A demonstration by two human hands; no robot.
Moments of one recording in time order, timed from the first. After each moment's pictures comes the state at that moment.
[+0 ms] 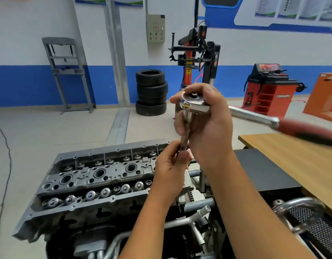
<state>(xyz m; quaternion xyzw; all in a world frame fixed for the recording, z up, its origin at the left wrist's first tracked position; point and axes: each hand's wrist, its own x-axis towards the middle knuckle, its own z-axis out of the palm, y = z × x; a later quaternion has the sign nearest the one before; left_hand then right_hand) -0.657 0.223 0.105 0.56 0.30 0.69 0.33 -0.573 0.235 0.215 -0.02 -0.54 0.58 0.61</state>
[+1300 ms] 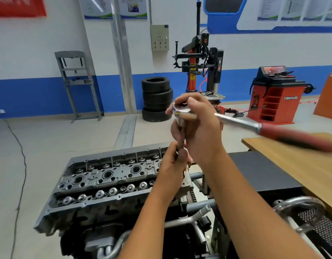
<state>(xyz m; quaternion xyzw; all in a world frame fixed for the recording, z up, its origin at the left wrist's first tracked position) -0.660 0.225 0.103 0.58 0.34 0.65 0.36 -0.569 0.230 0.219 -0.04 -0.56 0.57 0.60</state>
